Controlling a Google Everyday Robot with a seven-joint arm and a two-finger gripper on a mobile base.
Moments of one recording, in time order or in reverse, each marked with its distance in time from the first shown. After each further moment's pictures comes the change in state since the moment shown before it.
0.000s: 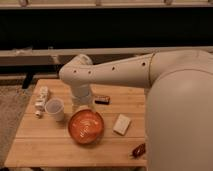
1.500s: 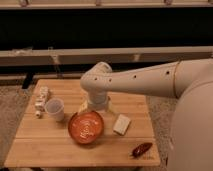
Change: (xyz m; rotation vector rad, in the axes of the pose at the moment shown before) arm 0.018 -0.070 0.024 -0.028 -0.013 0.087
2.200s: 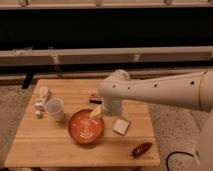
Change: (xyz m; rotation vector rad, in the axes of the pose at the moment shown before) arm 0.017 -0.051 0.015 -0.027 -0.006 0.041
